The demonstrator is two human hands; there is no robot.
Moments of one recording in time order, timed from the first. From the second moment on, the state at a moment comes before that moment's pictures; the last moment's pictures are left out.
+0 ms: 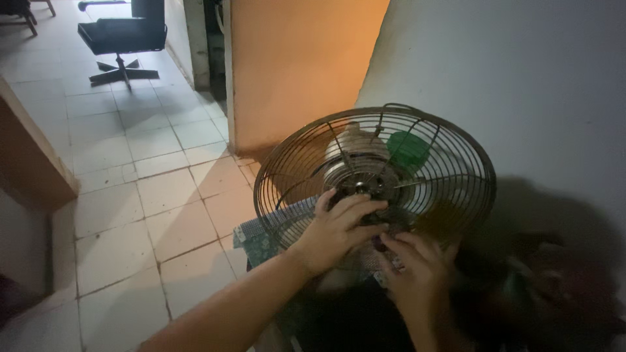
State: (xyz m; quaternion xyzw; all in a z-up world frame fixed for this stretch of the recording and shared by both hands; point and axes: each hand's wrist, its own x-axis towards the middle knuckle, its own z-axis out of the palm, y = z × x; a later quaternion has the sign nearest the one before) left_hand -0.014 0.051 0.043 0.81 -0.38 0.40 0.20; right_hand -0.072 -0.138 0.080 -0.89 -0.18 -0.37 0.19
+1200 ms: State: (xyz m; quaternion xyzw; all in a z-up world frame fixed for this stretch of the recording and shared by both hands) left_hand -0.022 0.053 0.032 0.79 -0.36 0.45 0.23; right_hand -0.075 -0.150 0.068 -0.85 -0.28 -0.44 0.05
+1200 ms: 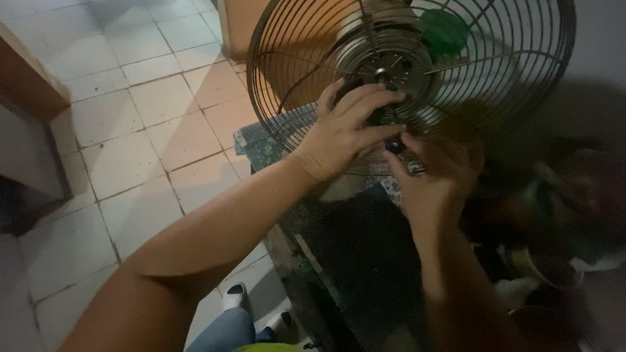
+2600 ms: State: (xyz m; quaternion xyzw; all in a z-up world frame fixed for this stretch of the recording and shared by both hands) left_hand -0.014 0.059 0.023 0.78 -0.36 0.45 0.23; right_hand -0.080 -0.121 0.055 -0.89 -0.04 -0.24 0.38
